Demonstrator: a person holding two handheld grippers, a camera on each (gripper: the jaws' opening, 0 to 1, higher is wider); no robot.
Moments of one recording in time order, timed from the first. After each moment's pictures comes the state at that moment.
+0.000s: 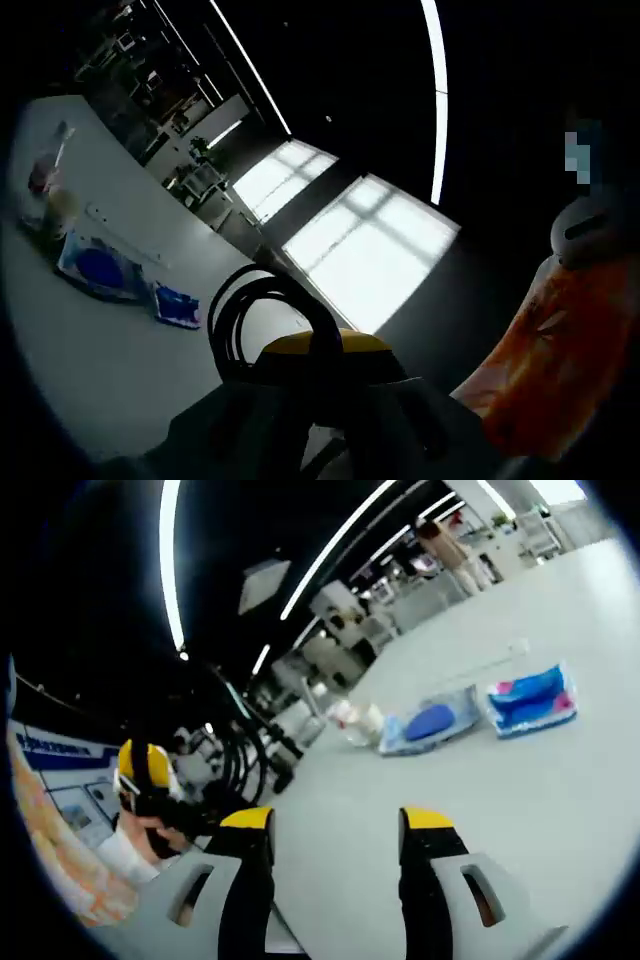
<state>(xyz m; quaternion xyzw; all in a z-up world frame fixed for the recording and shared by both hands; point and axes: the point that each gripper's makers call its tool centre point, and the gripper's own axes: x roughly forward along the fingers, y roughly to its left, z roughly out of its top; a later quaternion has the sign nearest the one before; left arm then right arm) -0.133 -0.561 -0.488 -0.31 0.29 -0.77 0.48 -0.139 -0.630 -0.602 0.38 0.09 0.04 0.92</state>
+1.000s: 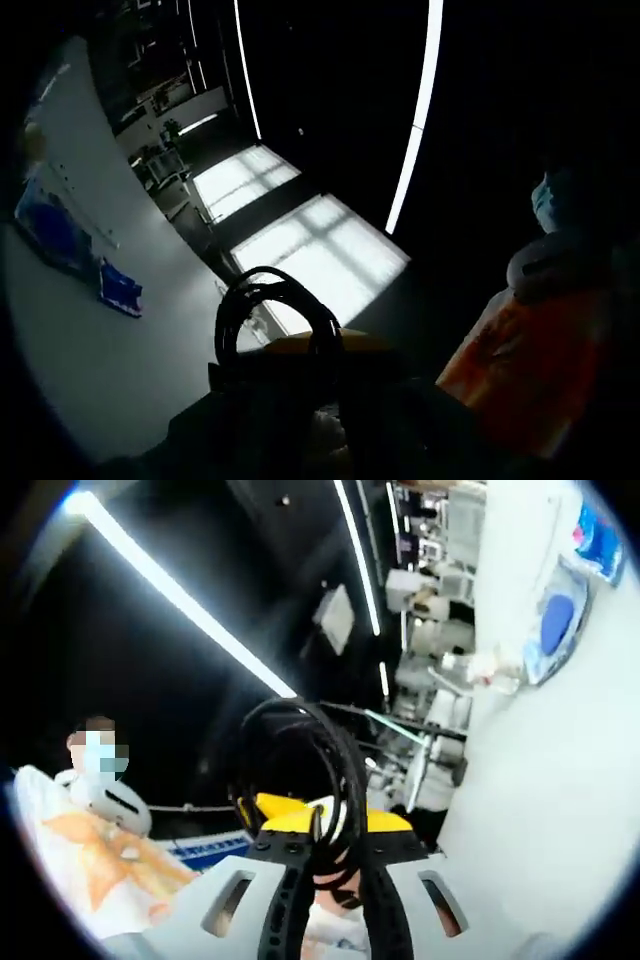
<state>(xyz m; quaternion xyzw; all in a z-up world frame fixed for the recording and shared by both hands) -0.142 -0.554 -0.483 -0.37 0.30 -0.77 0.42 -0.142 -0.577 -0.537 0.61 -0.04 0.24 0.76</state>
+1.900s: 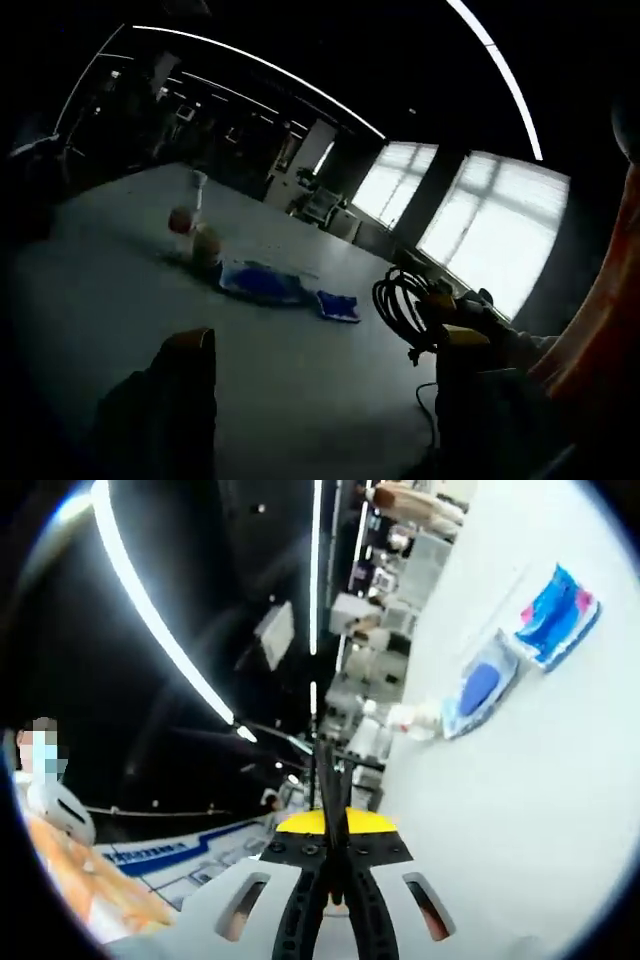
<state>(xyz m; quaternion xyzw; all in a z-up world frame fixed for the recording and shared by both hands) -0.034 -0.477 -0.598 -0.13 0.24 -0.57 0.77 -0.145 -0.647 -0.585 0.57 0.05 0.09 0.82</state>
